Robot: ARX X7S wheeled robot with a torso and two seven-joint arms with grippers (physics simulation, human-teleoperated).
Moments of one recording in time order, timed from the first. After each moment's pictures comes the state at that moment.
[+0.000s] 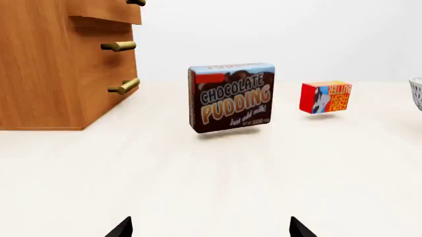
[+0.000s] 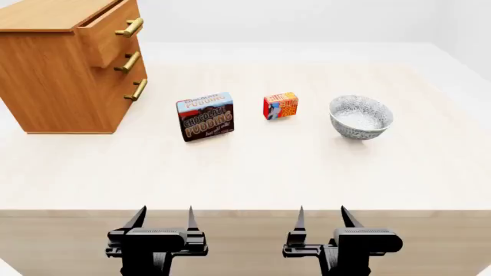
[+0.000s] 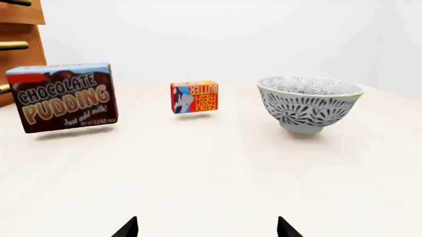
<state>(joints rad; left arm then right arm) 0.00 0.00 0.00 0.00 0.00 0.00 0.00 0.00 0.00 0.00 0.00 0.00 0.00 0.00</state>
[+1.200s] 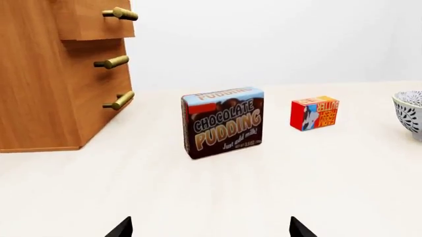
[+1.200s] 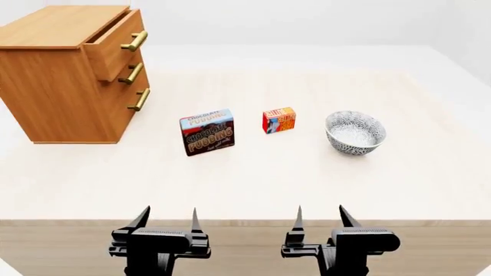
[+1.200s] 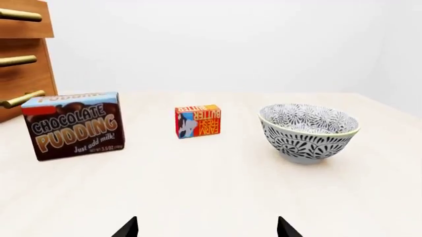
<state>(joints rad) -0.01 -0.10 0.13 0.00 -0.07 -0.01 -0.10 0.01 0.10 -0.12 0.01 0.09 -0.01 0.11</state>
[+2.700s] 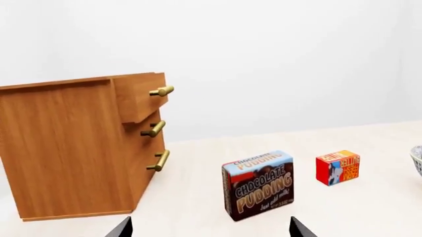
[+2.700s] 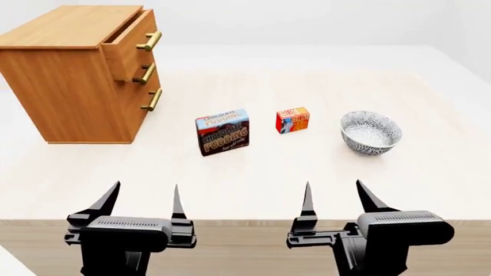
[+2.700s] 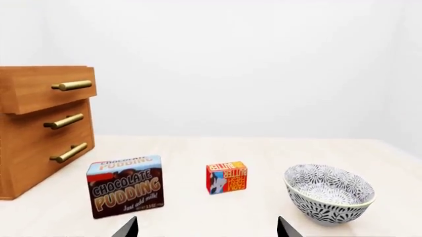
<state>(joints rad) 0.07 -0.23 0.14 0.63 -0.11 -0.41 -0.22 -0.06 0.22 -0.15 -0.67 0.21 0.45 0.23</state>
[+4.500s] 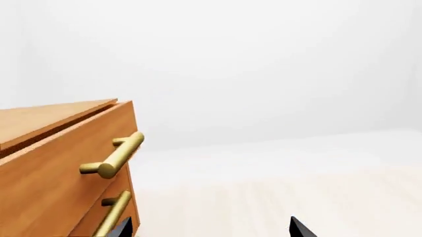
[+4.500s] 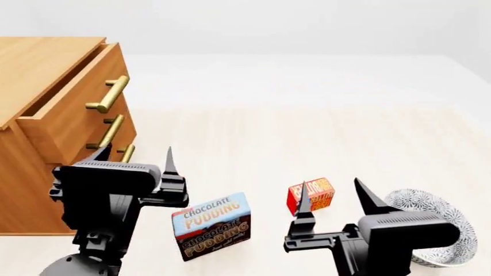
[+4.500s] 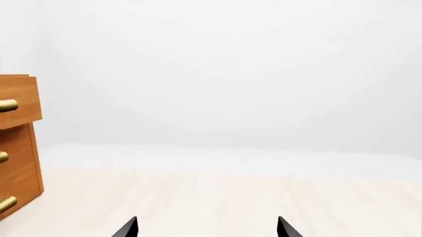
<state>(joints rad) -0.24 -0.29 0.07 0.81 -0.33 -0.90 -0.28 -0.06 0.27 -0.19 -0.74 0.26 0.48 0.28</state>
